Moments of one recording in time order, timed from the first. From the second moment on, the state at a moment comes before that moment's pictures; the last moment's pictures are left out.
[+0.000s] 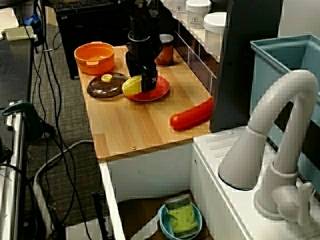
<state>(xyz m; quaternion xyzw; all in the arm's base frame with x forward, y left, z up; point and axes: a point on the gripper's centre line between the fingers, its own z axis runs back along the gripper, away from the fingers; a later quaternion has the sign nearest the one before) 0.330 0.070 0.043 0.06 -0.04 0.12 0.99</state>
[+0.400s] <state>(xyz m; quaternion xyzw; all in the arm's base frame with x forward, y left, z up) 0.325 0.068 0.034 0.05 -0.02 0.11 0.99</state>
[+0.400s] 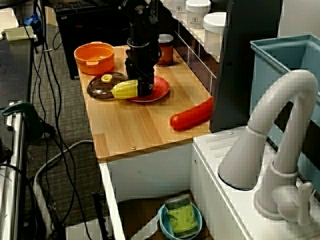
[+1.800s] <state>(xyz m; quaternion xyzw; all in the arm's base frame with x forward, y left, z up) 0.335 0.091 0.069 0.02 0.00 0.07 1.00</state>
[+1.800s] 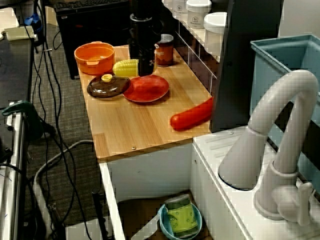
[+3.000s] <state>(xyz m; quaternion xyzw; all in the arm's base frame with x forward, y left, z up) 0.330 0.147 0.095 0.04 0.00 0.03 1.00</state>
